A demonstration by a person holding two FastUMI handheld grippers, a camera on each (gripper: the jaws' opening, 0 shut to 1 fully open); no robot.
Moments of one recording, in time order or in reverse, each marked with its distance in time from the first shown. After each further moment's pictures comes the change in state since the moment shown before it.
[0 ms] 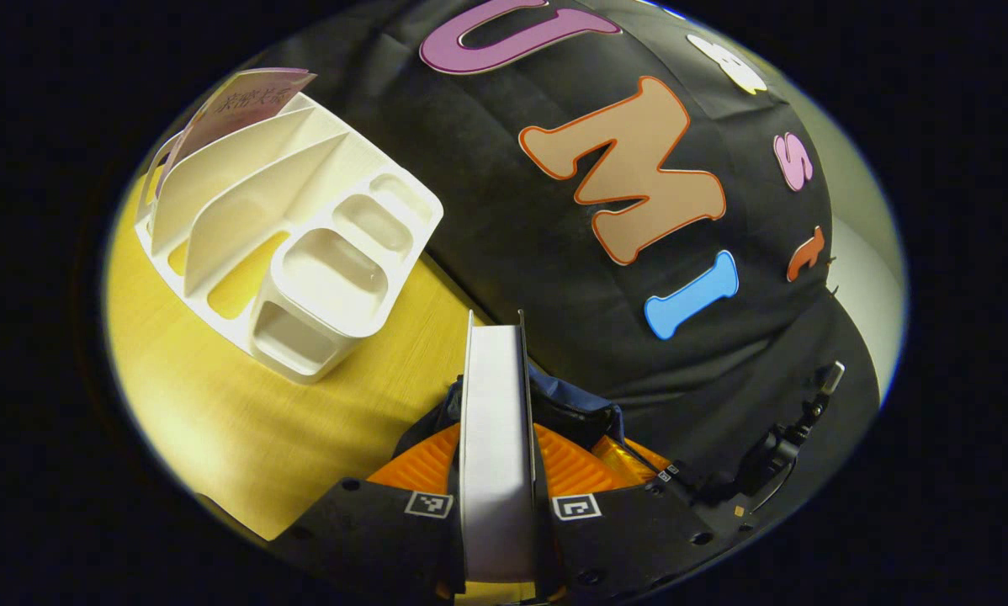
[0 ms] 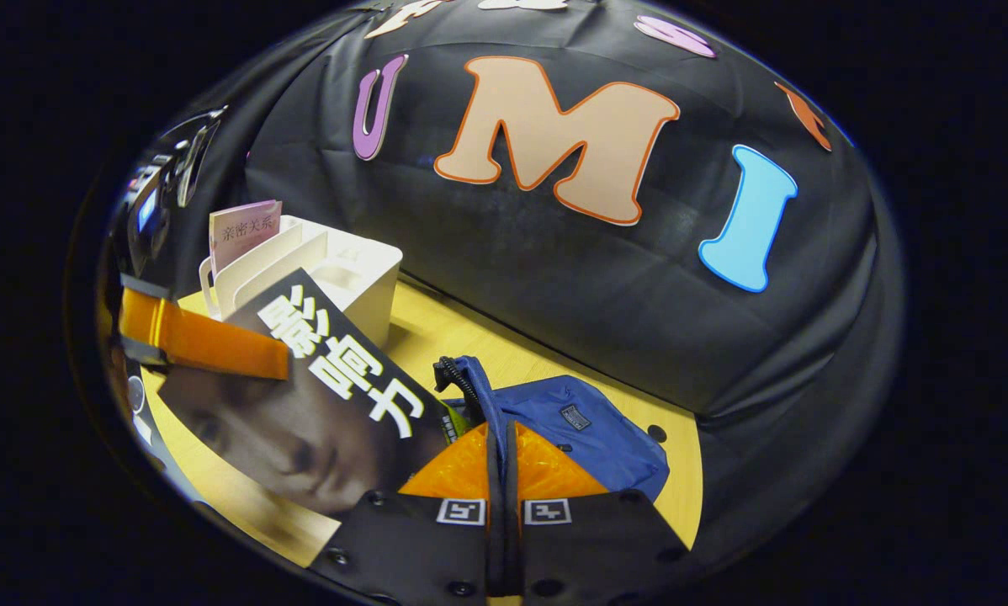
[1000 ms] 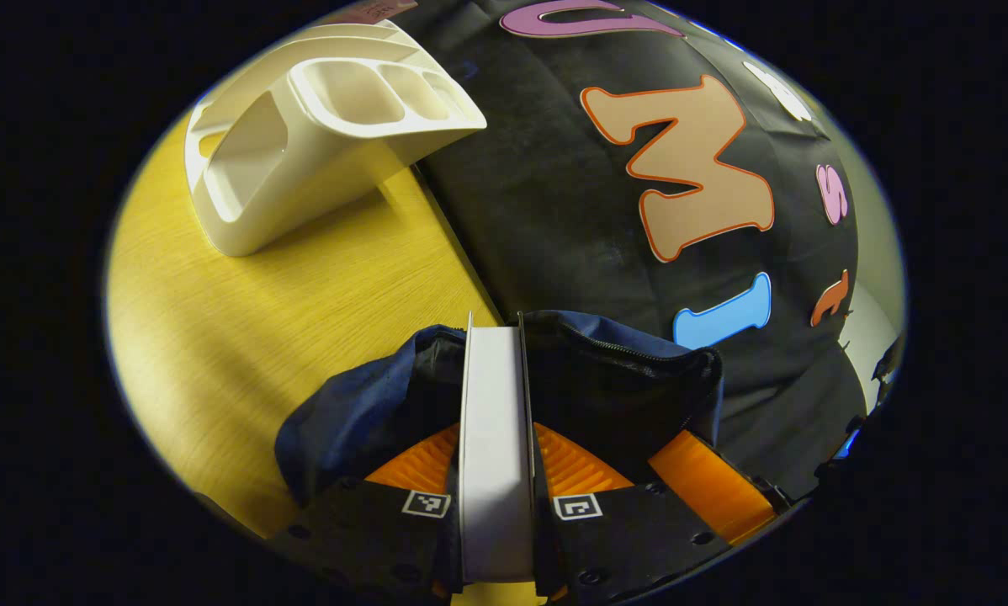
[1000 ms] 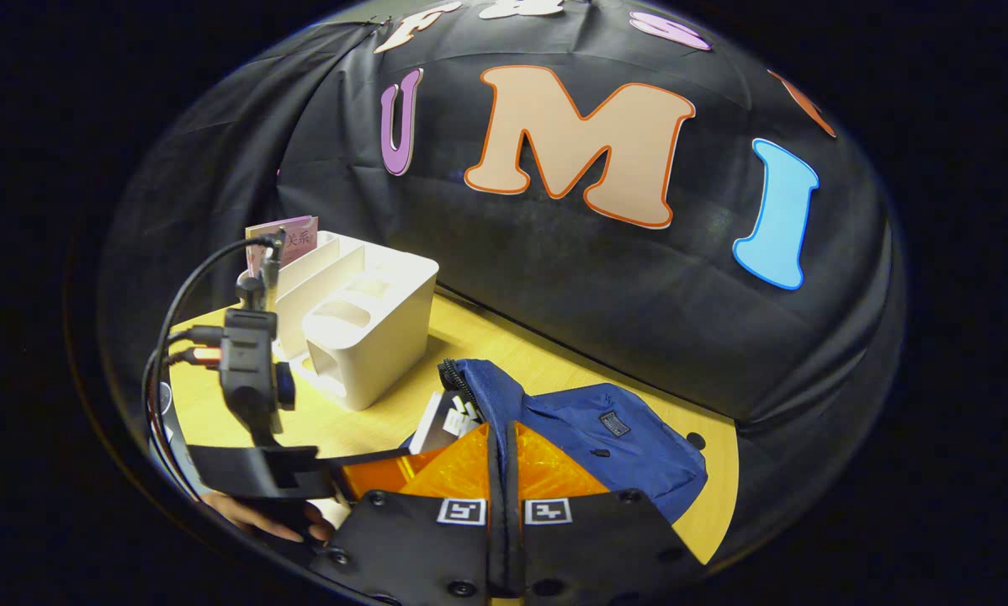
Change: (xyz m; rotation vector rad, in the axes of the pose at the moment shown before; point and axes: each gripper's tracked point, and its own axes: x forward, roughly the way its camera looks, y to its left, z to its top) left arm 0.110 0.003 -0.088 -0.197 -0.086 -0.005; right arm 0.000 0.020 -0.002 0.003 -0.045 0.152
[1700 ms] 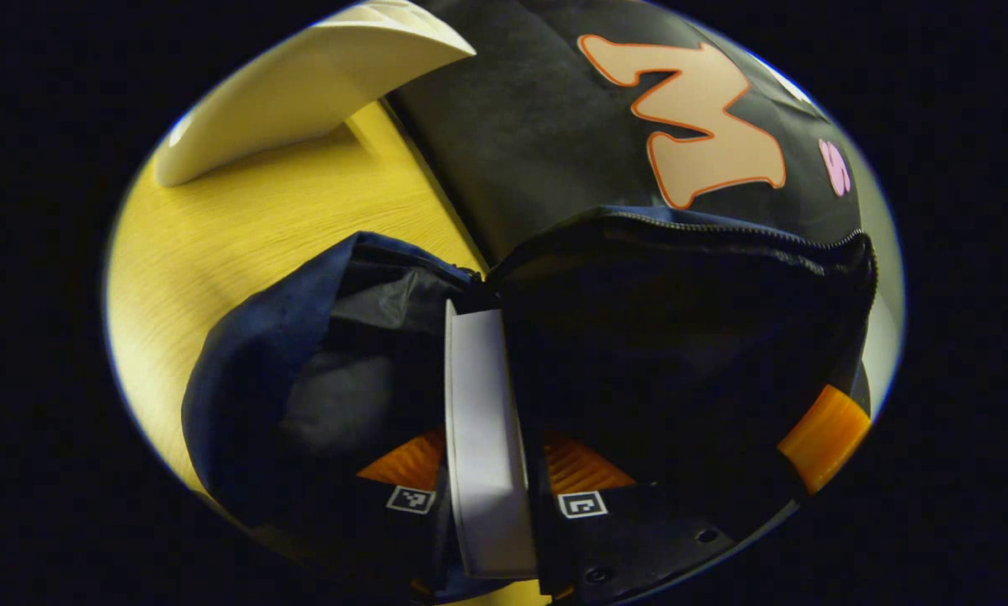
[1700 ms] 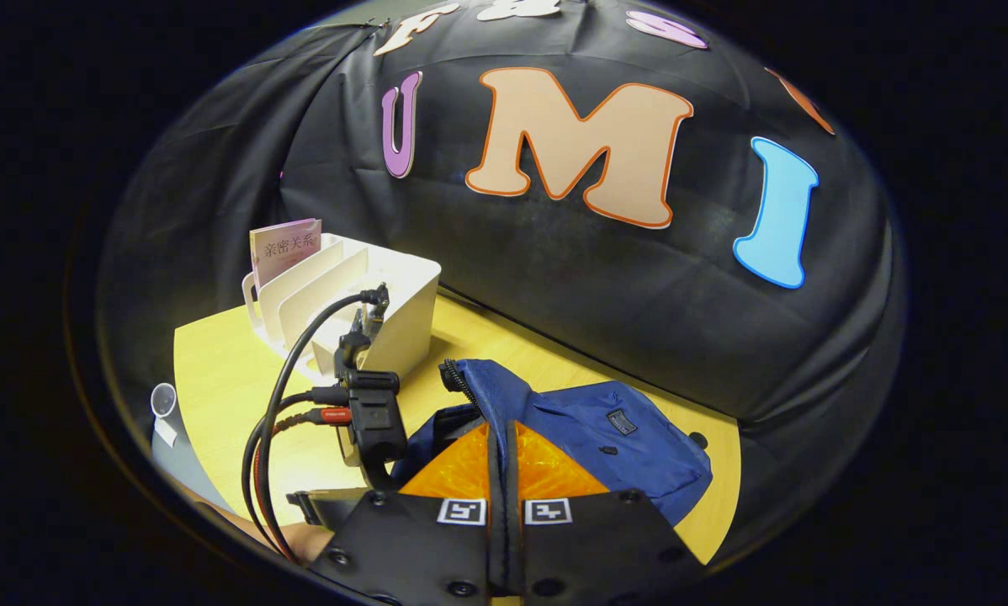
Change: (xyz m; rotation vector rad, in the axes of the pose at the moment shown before) left arm 0.049 0.003 -0.050 0.112 0.123 -0.011; right arm -0.002 -0.006 0.002 0.022 -0.004 0.001
